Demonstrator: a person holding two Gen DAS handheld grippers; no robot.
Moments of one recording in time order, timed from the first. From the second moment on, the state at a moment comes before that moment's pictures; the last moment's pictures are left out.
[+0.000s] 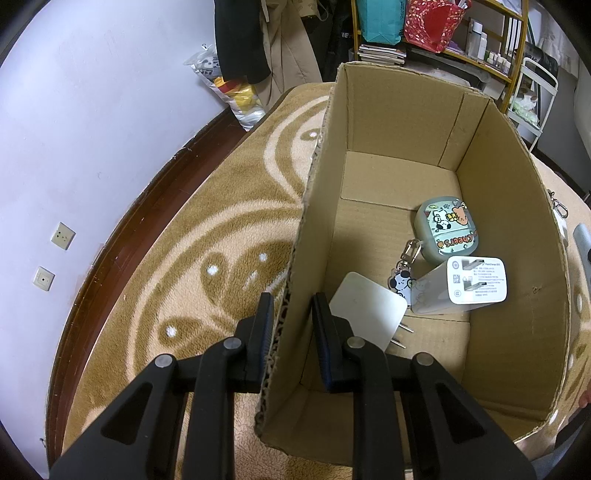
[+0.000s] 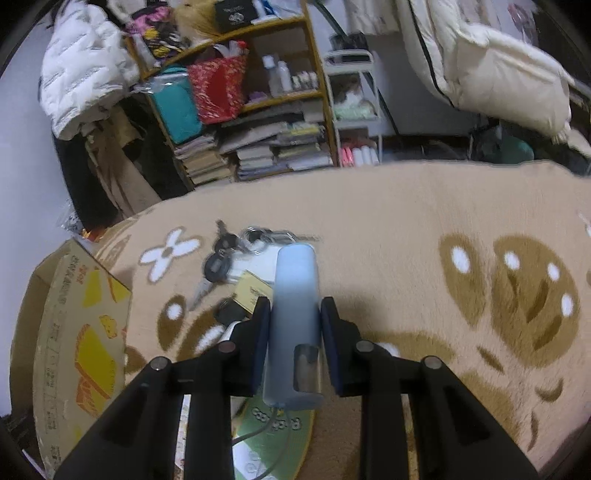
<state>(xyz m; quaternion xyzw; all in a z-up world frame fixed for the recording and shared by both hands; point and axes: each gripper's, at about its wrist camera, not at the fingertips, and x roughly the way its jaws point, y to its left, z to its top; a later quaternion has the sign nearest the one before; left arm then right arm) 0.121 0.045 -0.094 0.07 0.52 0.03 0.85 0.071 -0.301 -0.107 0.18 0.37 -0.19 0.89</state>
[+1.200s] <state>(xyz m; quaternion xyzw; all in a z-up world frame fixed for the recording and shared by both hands) 0.123 0.045 -0.096 0.07 0.52 0.03 0.85 0.074 -0.122 -0.016 0.11 0.28 0.09 0.95</state>
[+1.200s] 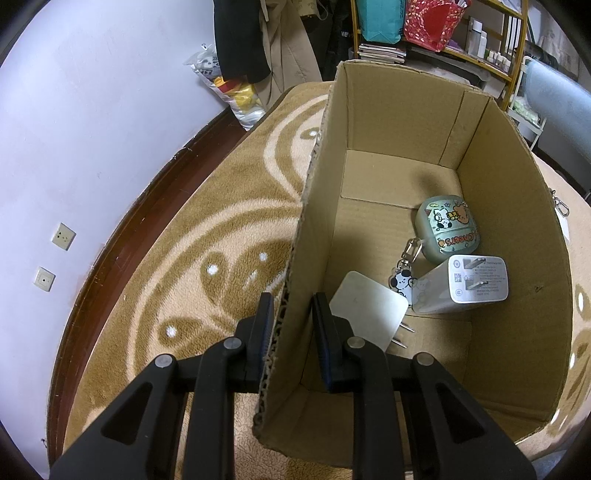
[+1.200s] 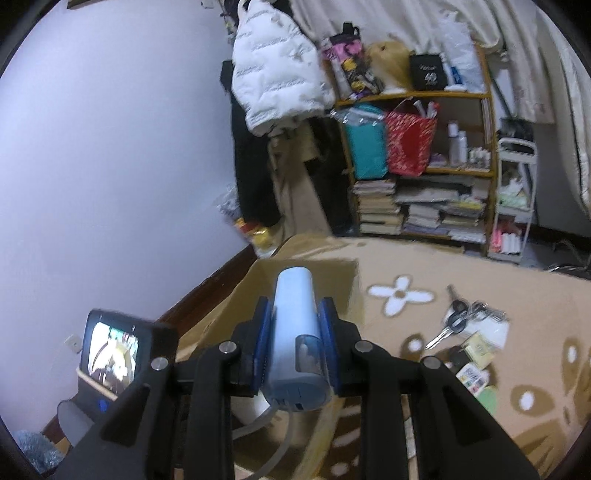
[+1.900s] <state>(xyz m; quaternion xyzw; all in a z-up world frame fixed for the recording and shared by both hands) 0.122 0.050 -0.095 0.06 0.52 0.03 0.85 0.091 -0.099 -0.067 0.09 0.36 0.08 0.93</state>
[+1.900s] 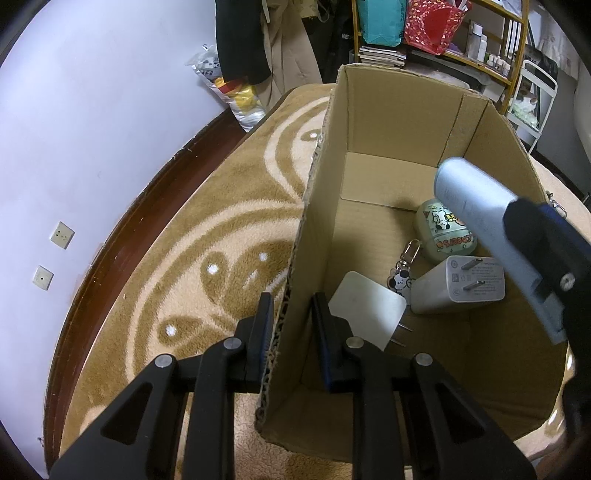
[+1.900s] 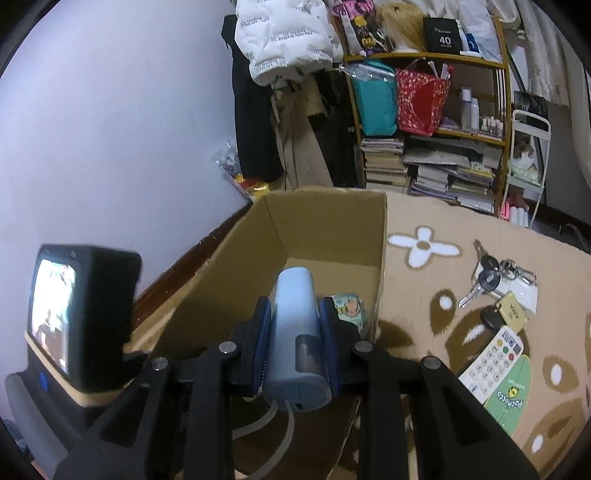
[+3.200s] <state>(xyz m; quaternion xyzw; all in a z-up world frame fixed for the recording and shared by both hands) 0.117 0.049 -0.093 0.07 0.51 0.03 0.86 0.083 -0.201 -0.071 0.12 0.37 -0.08 0.92</state>
